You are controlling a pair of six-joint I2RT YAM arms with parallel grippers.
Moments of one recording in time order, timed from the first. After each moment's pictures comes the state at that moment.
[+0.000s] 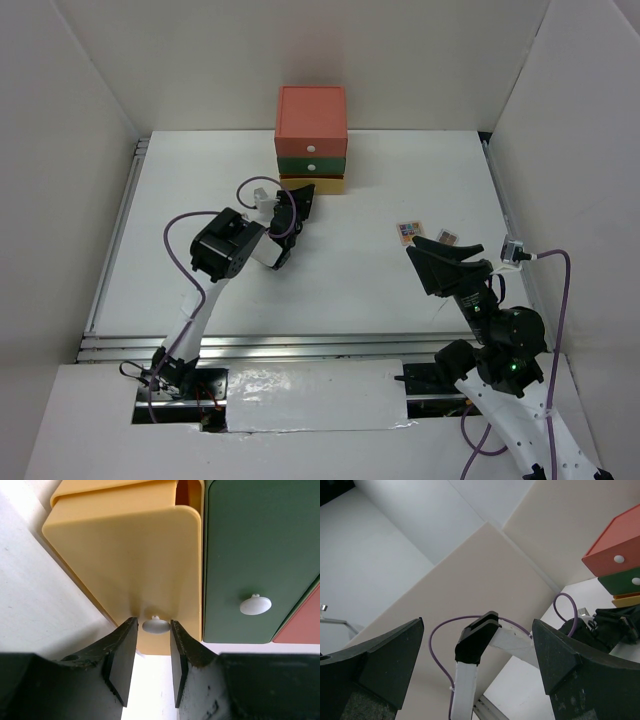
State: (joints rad) left arm -0.51 2.44 1.22 1.17 -0.43 -1.45; right arm 0.50 0.11 0.46 0.14 -0.05 0.93
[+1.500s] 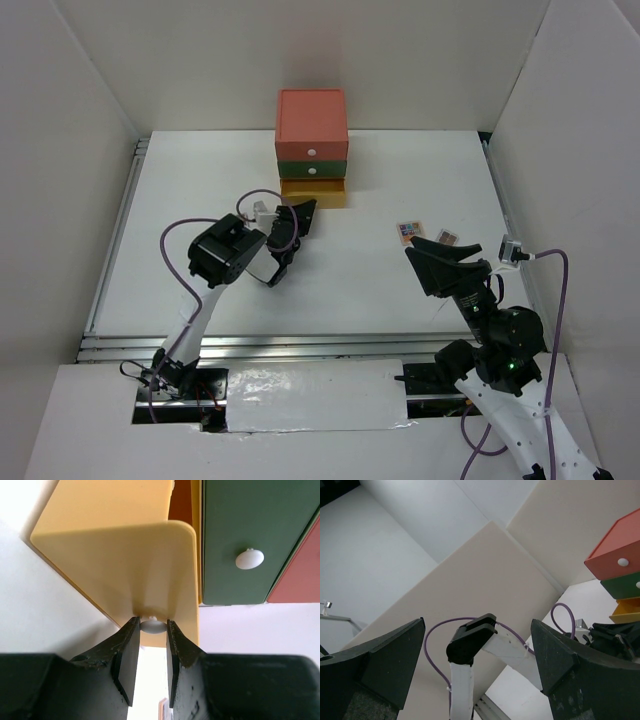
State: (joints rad) left arm -0.57 2.36 1.02 1.29 -0.42 -1.44; right arm 0.50 0.11 0.45 0.17 -0.07 0.93
